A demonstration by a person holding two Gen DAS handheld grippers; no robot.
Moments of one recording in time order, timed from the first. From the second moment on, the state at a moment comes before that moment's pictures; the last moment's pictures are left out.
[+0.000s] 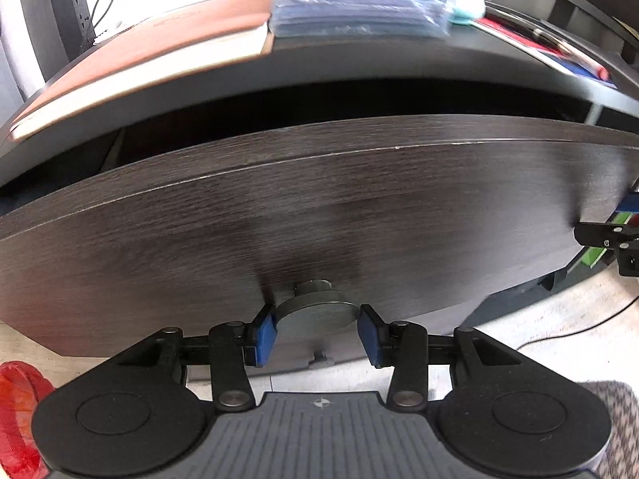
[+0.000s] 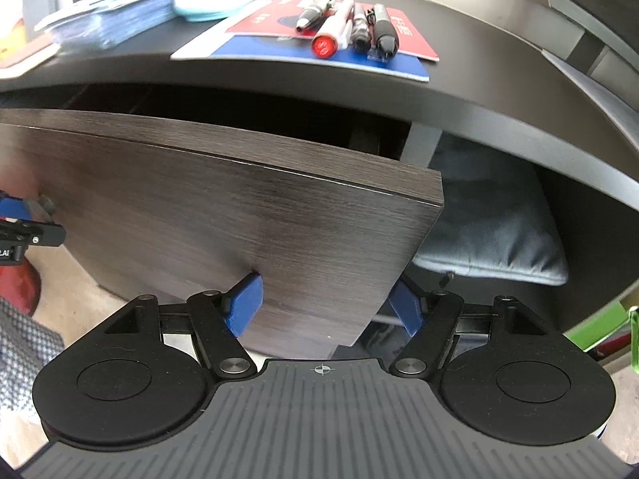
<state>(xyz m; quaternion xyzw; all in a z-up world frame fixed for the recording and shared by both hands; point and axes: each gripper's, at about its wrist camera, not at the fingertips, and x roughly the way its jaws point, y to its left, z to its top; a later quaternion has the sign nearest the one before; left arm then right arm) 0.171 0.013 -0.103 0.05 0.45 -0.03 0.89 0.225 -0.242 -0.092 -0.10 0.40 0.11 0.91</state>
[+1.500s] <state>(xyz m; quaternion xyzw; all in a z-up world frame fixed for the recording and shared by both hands) 0.135 0.053 -0.027 0.01 0.38 0.08 0.92 0.137 -0.159 -0.023 -0.01 0.35 0.09 0.93</state>
